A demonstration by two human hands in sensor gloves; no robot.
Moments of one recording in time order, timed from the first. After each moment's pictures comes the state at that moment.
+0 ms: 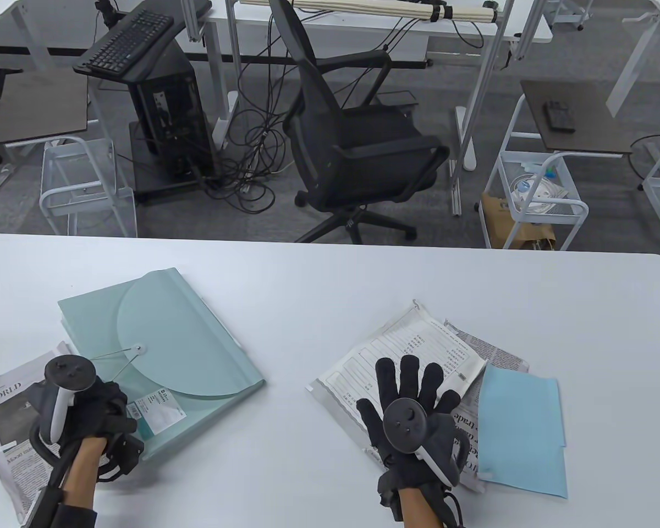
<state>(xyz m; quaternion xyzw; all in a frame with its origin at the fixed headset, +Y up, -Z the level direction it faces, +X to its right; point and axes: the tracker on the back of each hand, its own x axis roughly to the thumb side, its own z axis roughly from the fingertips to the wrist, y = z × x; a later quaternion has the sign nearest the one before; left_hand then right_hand) -0.404 -0.747 -0.313 -0.09 0.31 0.27 0.90 0.115 -0.714 -0.275 0.01 -0.02 0.98 0.19</state>
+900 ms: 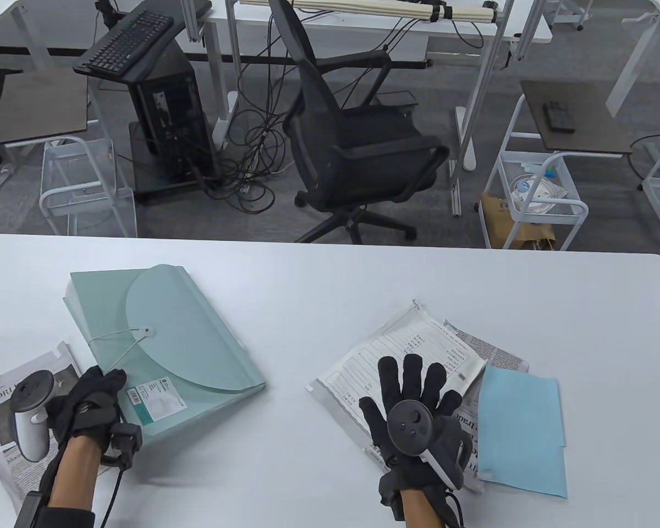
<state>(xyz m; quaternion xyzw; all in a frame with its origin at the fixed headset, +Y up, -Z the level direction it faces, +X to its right) -0.414 -0.762 -0.310 -0.06 0.18 0.67 0.71 0.119 -0.713 -0.274 0.01 -0.03 0.98 0.20</state>
